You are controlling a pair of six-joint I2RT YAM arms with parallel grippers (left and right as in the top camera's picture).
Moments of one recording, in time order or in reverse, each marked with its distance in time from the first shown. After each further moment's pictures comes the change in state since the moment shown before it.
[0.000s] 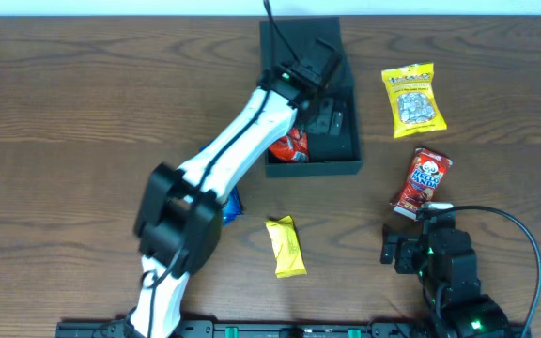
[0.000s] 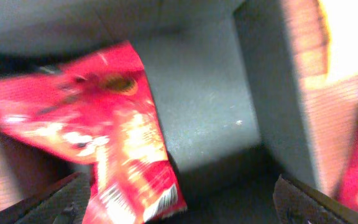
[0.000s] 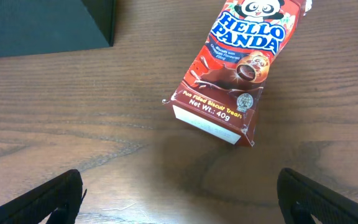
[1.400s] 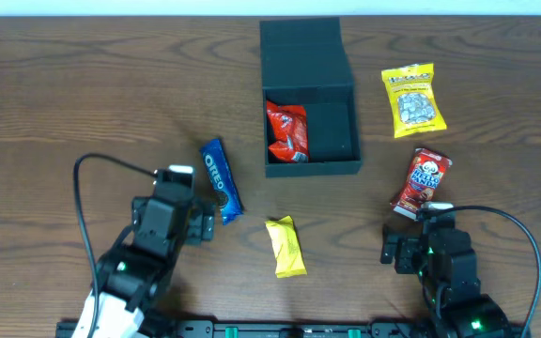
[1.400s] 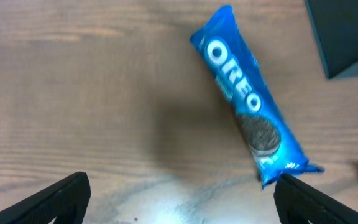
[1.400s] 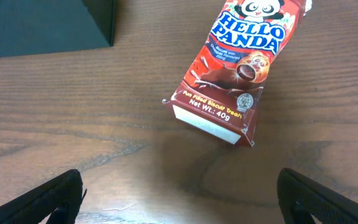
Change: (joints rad) left arm 0.249 -1.320 -1.326 0.248 -0.277 0.202; right arm 0.000 0.000 0.000 0.000 0.000 0.000
